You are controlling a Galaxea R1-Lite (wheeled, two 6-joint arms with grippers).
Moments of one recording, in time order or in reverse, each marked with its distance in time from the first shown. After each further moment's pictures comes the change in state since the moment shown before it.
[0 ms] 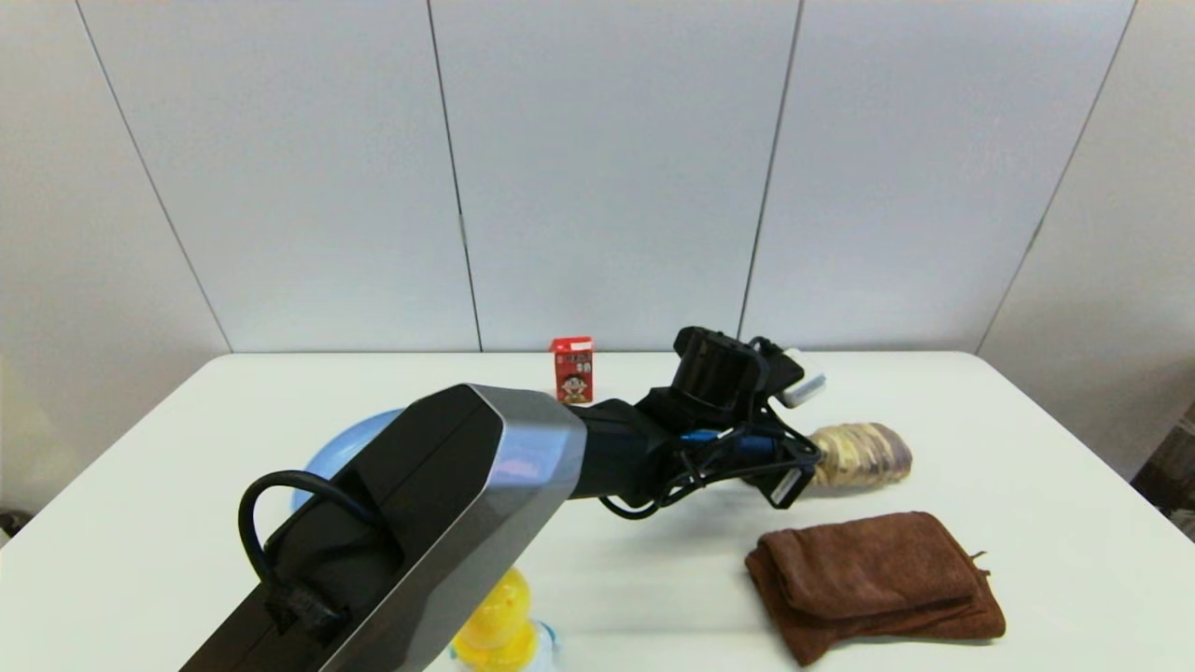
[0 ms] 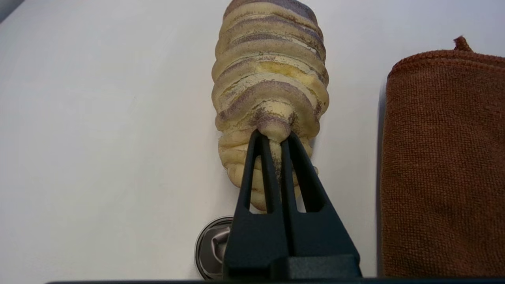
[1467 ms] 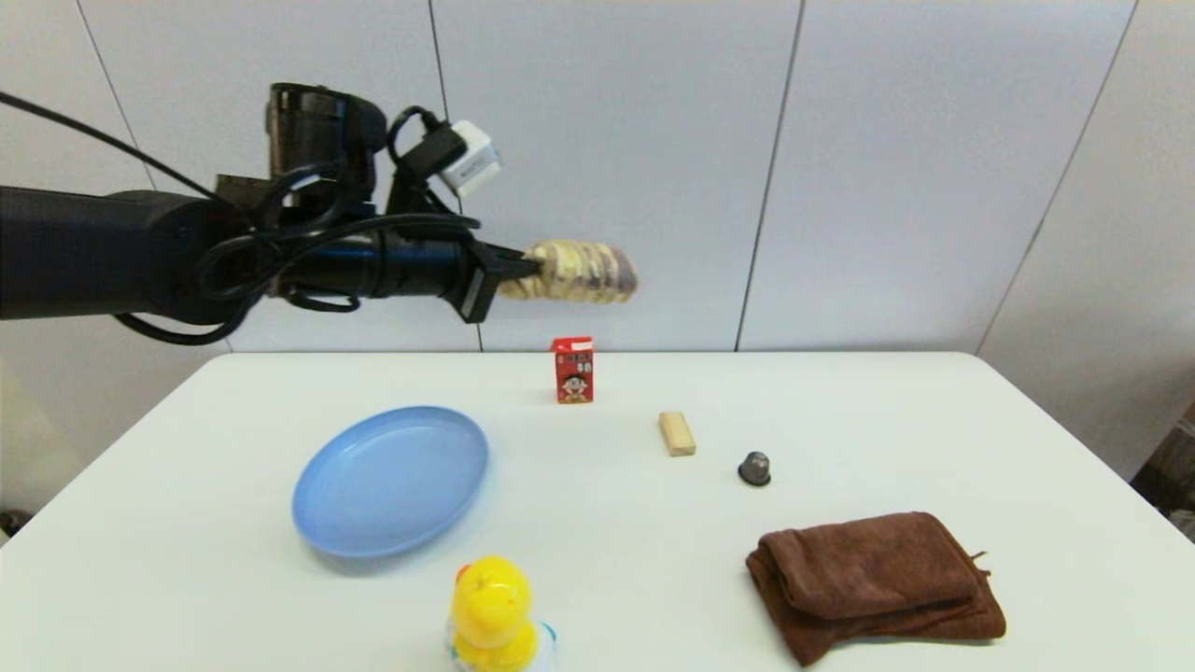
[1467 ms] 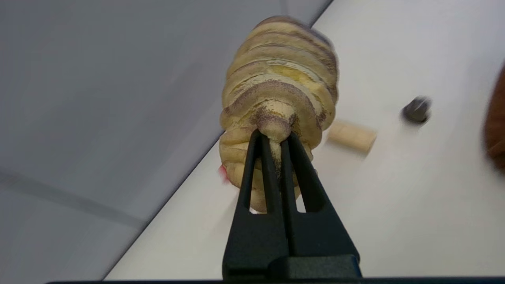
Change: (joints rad) left arm 0.456 -0.749 0.533 0.129 -0.024 0.237; right arm 0.000 0.000 0.000 0.000 0.000 0.000
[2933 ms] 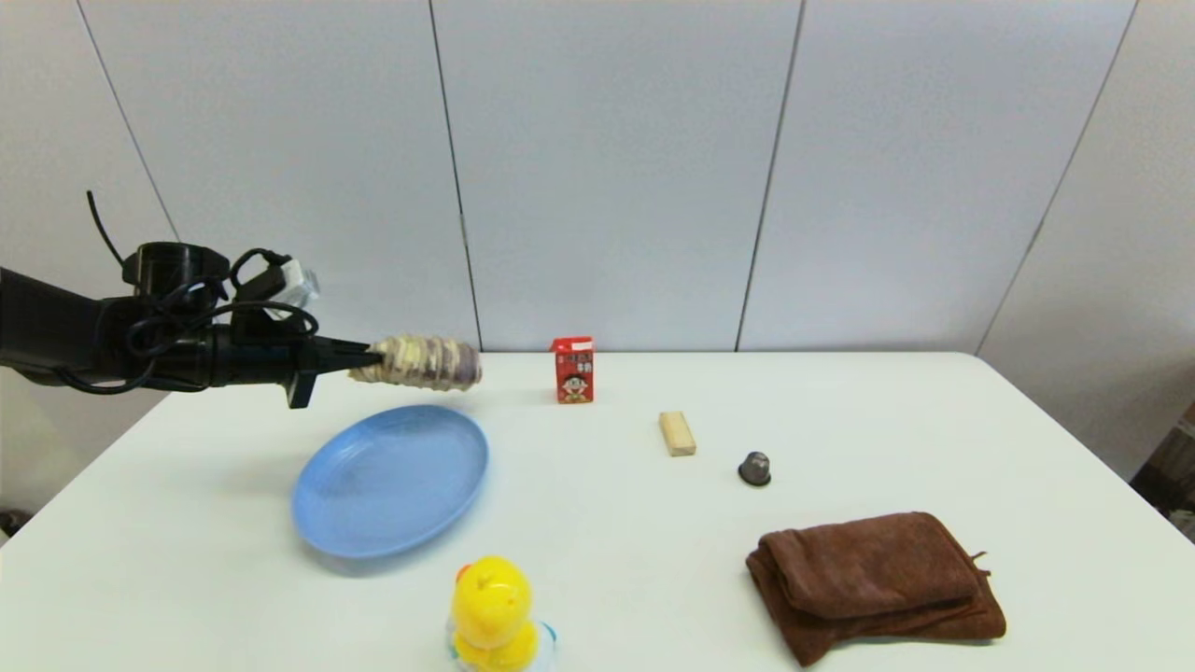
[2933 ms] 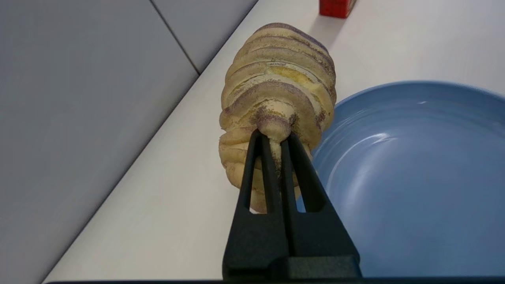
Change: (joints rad) left arm 0.566 0.211 0.149 0.006 -0.528 0.463; right arm 0.000 0.000 0.000 0.000 0.000 0.000
